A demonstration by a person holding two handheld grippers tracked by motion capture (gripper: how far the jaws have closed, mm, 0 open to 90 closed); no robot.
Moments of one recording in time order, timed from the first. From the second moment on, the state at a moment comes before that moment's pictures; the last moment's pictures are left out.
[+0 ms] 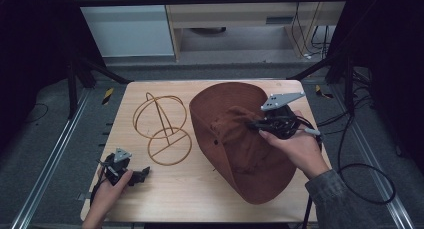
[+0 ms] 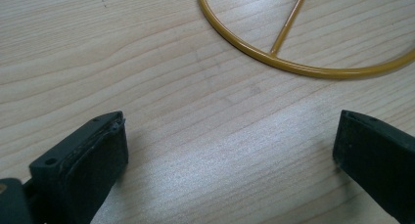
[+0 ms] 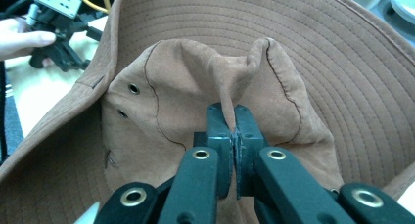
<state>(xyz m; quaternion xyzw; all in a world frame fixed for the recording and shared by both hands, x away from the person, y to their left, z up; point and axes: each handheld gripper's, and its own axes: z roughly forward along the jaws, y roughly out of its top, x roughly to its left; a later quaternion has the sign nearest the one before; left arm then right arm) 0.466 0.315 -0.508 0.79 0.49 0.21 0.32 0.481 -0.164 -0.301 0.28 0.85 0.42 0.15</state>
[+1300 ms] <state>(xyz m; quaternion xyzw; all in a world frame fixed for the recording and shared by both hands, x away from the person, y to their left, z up) 0.466 0.315 -0.508 0.78 0.49 0.21 0.32 0.472 -0.141 -0.268 0.25 0.84 0.46 0.17</state>
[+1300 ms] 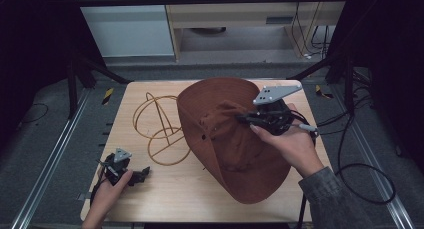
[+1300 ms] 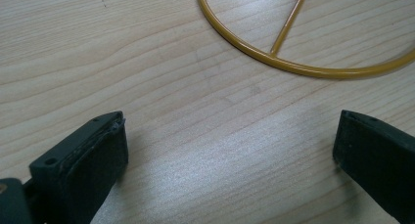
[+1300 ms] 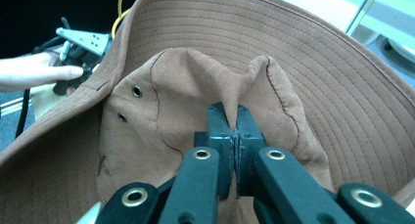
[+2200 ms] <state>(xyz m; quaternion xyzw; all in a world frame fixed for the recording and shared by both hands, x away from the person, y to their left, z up) 0.466 0.315 -0.508 0.78 0.49 0.21 0.32 0.489 -0.114 -0.239 0.25 0.82 0.48 0.20</state>
